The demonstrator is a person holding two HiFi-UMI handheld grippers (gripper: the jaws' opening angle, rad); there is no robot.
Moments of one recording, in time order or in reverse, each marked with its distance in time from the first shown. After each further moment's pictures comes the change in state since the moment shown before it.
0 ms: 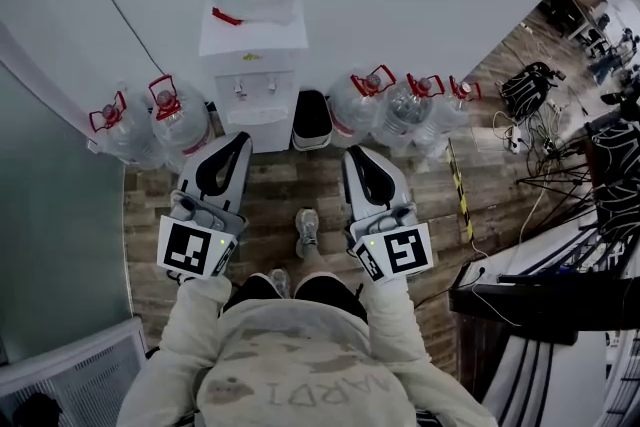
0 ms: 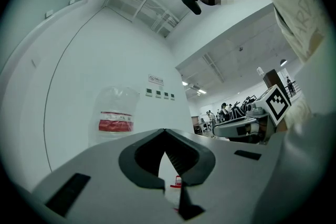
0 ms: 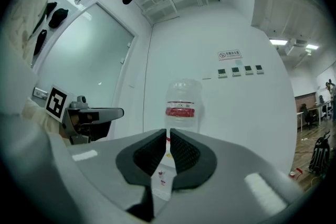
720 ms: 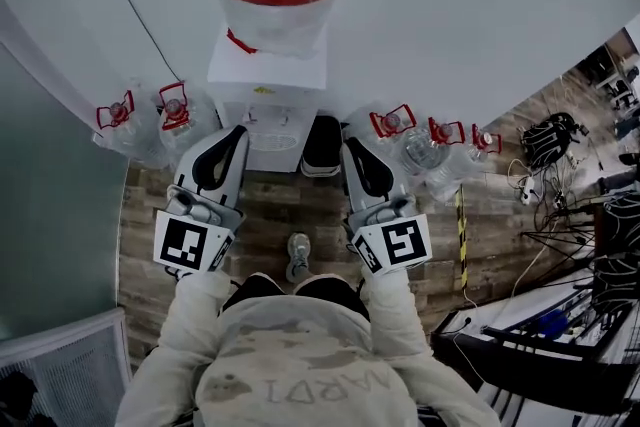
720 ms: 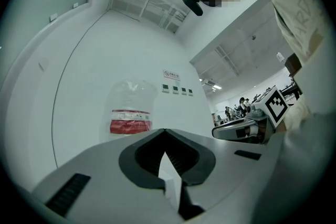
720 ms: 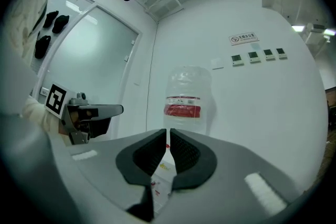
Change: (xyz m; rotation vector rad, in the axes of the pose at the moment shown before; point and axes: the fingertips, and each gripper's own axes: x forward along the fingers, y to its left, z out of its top) left arm 0.099 0.077 -0.017 0.026 -0.001 0.176; right arm 0.137 -0.075 -0.012 -0.013 0.001 0.181
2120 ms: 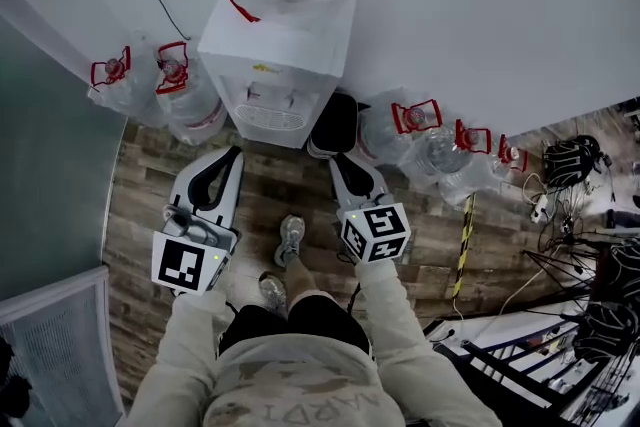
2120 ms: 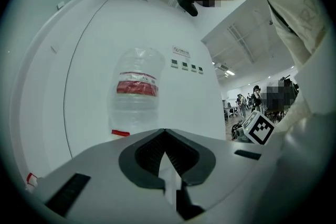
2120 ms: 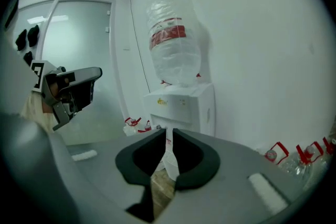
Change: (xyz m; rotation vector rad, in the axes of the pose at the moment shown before) left arm 0.021 -0.009 -0.123 -0.056 0.180 0.124; right arm 0.038 -0.042 -0.237 0.272 0.425 0.115
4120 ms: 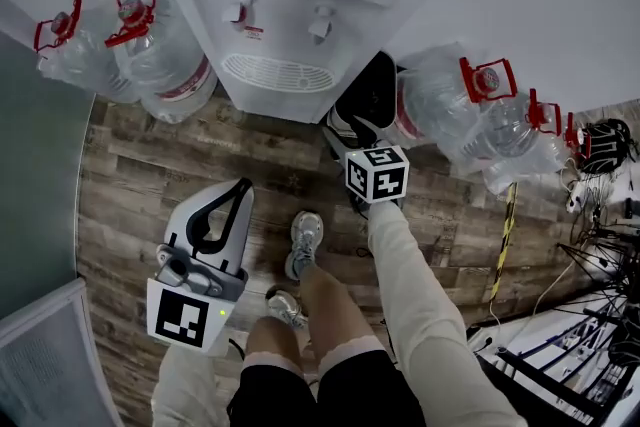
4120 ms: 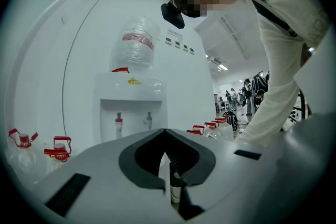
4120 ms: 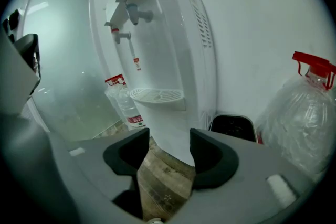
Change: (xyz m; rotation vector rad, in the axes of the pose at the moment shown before) left arm -0.021 -0.011 -0.317 -0.039 0.137 -0.059; right arm 0.224 -0.111 -0.348 0.075 0.251 -0.012
